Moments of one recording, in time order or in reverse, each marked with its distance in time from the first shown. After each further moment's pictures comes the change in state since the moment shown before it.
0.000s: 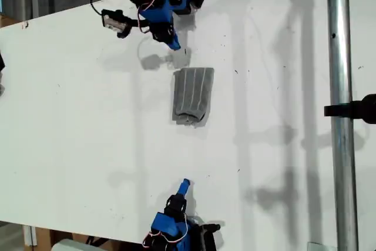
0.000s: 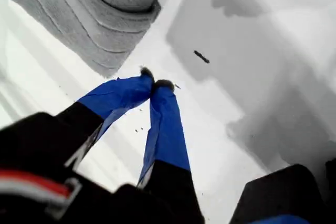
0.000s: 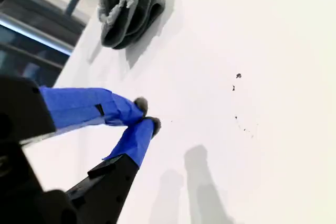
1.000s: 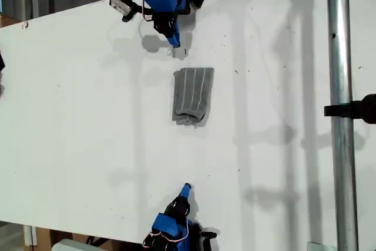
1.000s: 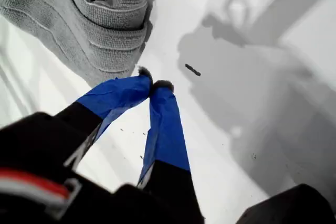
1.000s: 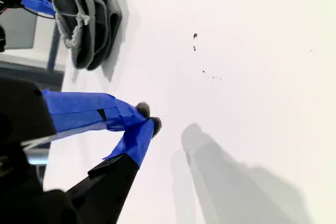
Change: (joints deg) arm 0 0.4 0.1 0.4 6.6 17.4; arm 1 3.4 24.9 14.8 6.6 6.4
